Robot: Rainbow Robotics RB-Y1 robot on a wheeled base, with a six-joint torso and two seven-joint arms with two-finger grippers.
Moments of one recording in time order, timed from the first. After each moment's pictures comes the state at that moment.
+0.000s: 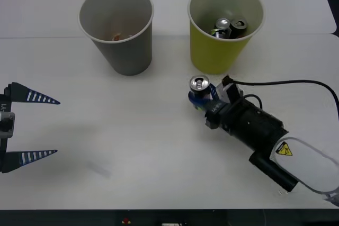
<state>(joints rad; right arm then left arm) -0.19 -0.73 0.65 -1.79 1.62 -0.03 -0.53 0.26 1.13 0.26 -2.01 -1.31 -1.13 -0.09</state>
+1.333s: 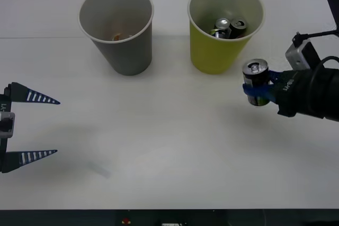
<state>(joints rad) -0.02 -0.64 -0.20 -2.20 1.87 -1.15 -0.97 0.26 1.13 0.26 -2.01 -1.31 -1.13 -0.09</state>
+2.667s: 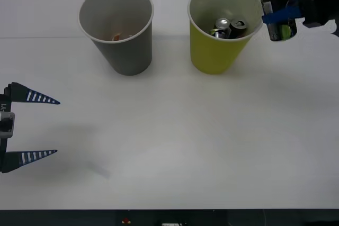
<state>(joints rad) -0.72 -0.85 -0.10 -1.82 1.89 -1.53 -1.31 0.26 1.13 0.26 -2.01 -1.31 -1.13 -0.09</state>
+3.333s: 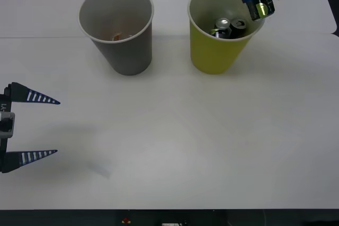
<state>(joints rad) -1.08 -0.74 0.13 -1.38 2.07 -1.52 -1.31 0.26 1.13 0.26 -2.01 -1.31 -1.13 -0.09</state>
